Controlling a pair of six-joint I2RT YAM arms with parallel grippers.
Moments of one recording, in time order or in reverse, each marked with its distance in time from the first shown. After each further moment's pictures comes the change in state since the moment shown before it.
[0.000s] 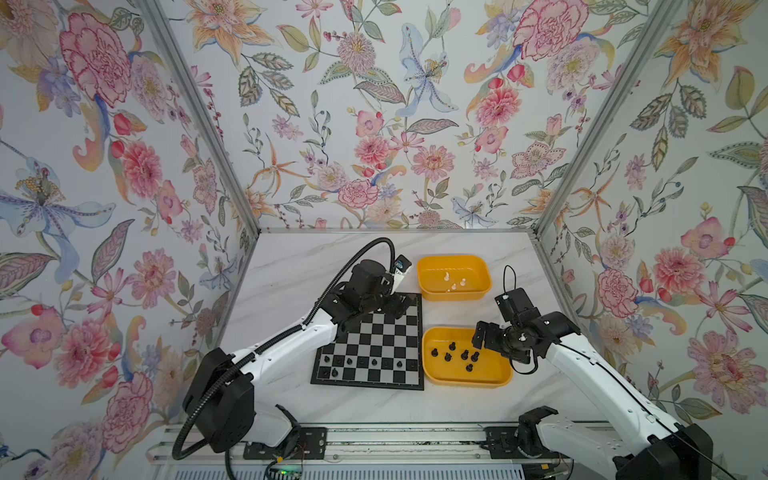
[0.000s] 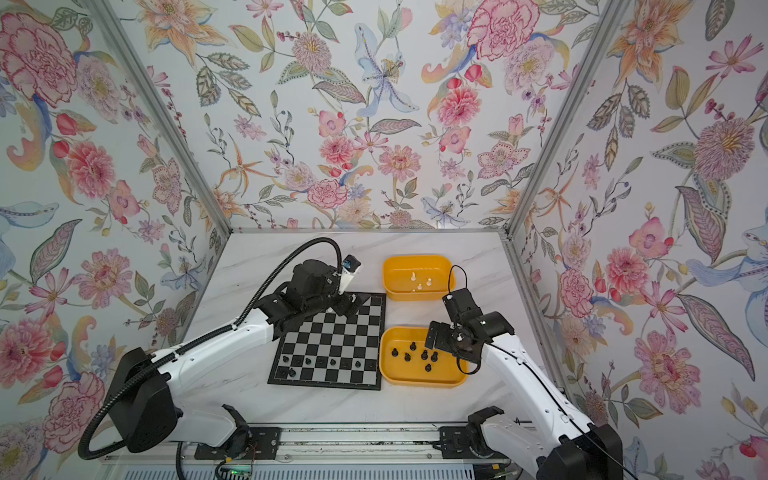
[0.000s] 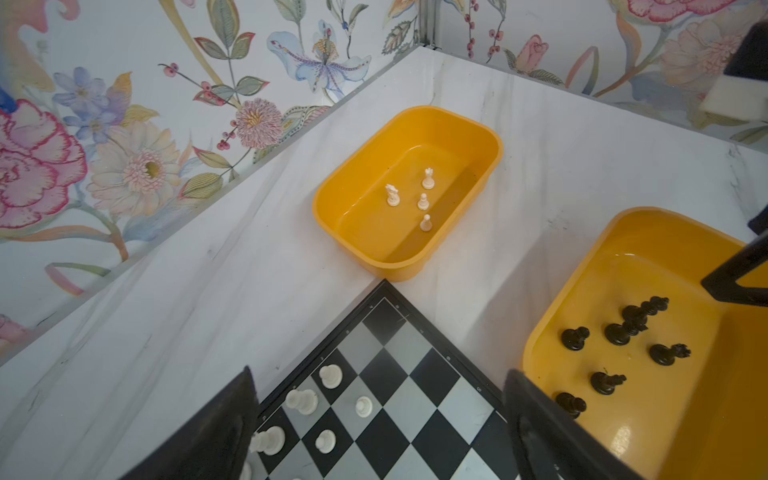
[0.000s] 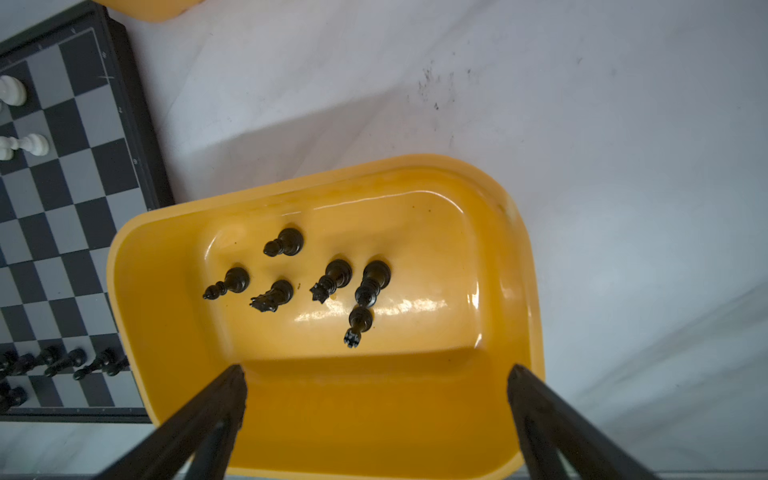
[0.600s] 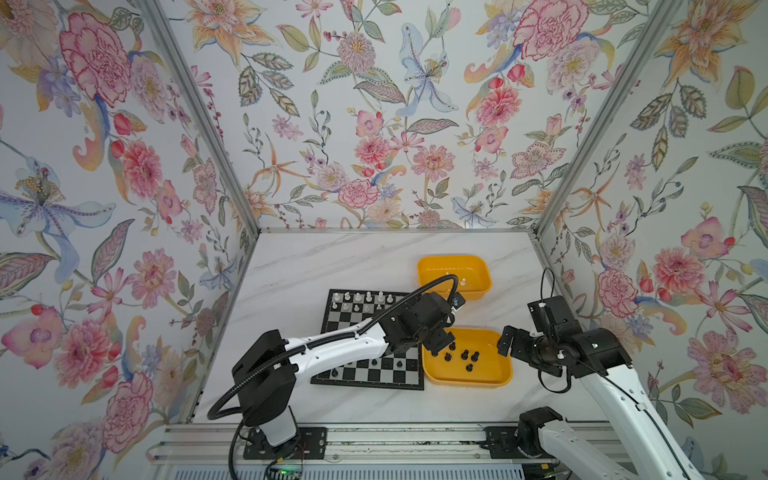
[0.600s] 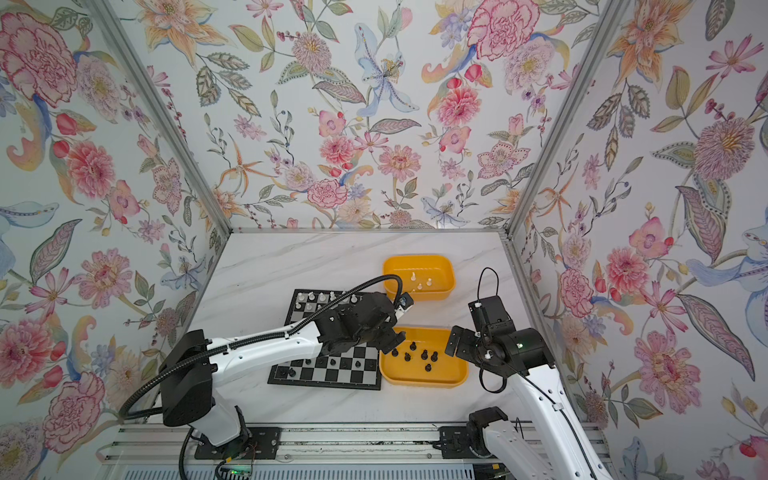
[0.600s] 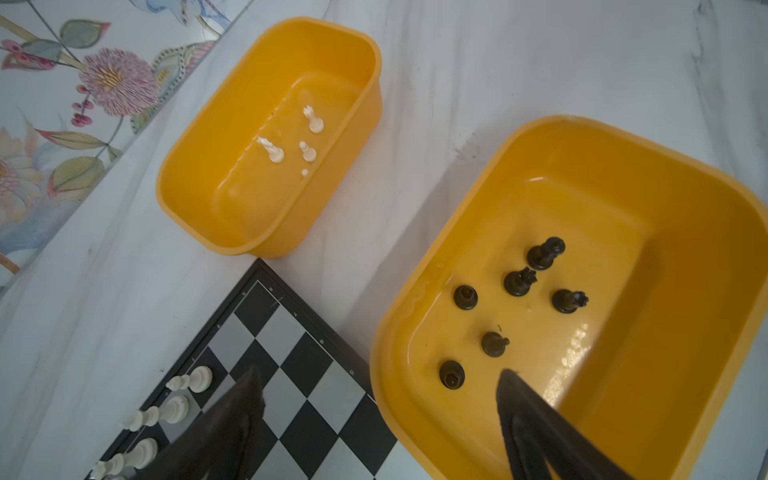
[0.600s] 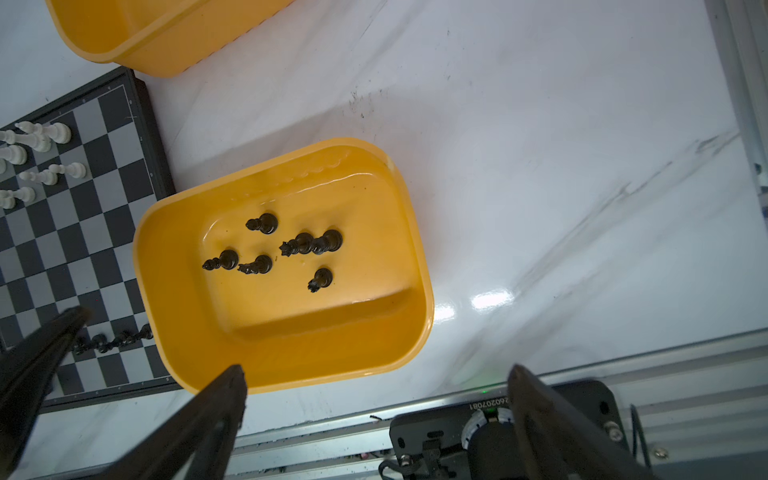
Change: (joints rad) left arm -0.344 0.246 0.189 -0.216 -0.250 -0.098; right arm -0.084 -0.230 0.108 -0.285 0.048 -0.003
